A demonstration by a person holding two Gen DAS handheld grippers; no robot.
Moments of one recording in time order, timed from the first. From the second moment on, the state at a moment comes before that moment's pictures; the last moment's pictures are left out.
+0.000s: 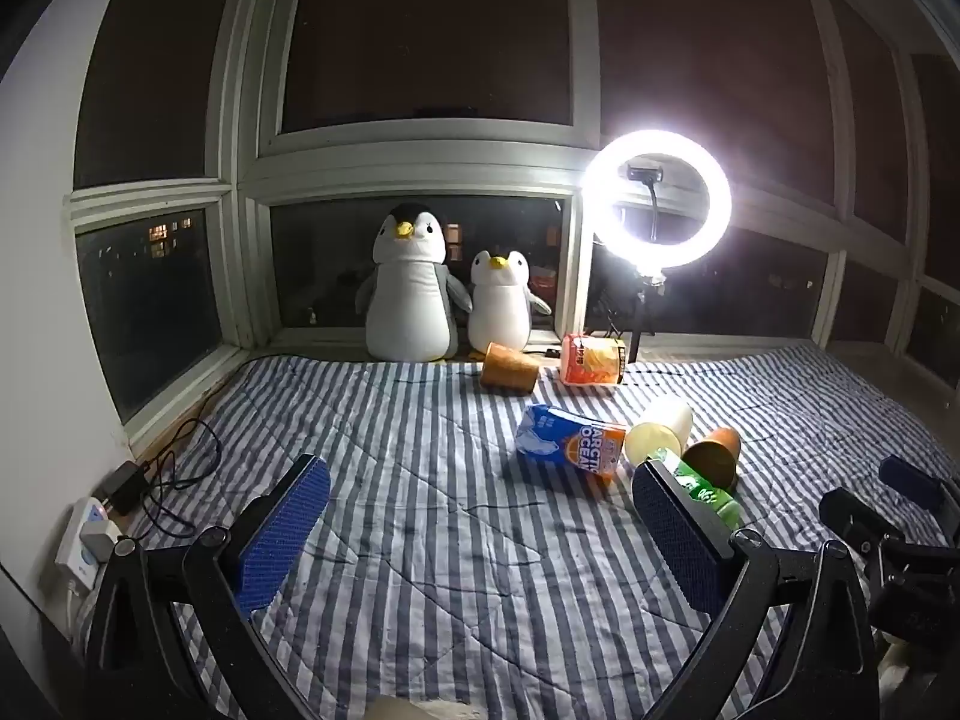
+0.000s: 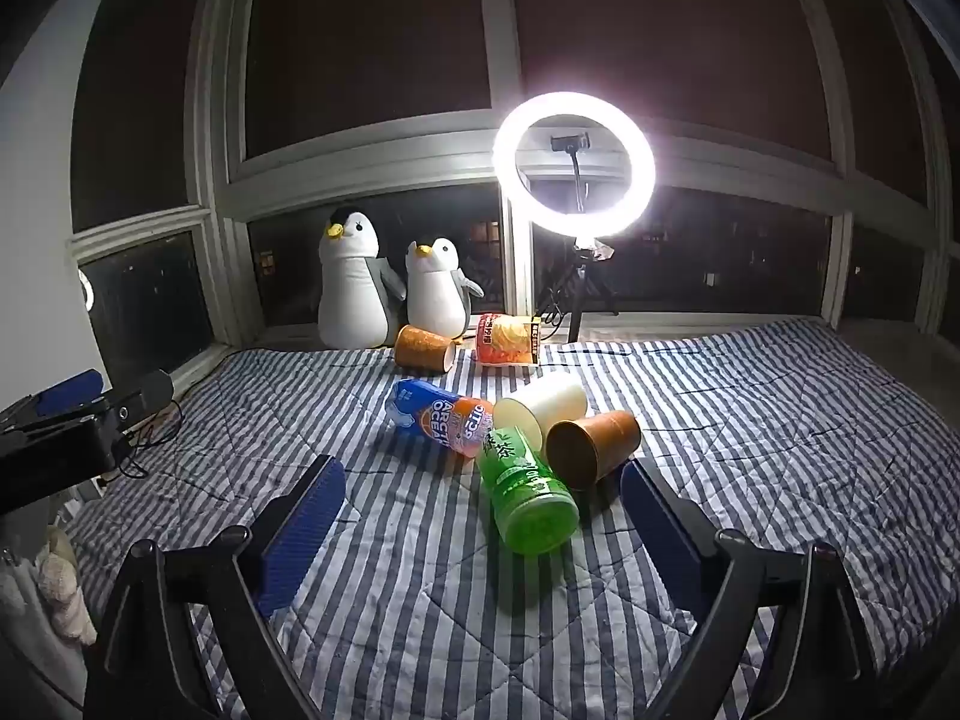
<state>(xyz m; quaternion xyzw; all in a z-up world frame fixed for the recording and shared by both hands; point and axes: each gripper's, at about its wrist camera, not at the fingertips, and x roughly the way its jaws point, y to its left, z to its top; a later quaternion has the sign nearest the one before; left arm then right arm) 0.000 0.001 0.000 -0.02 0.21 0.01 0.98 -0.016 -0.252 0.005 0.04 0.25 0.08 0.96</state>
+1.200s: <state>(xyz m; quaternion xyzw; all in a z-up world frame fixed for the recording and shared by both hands) 0.001 -0.011 -0.002 0.00 0.21 -0.01 0.98 -0.018 -0.247 -0.002 0.04 0.26 0.09 0.96</state>
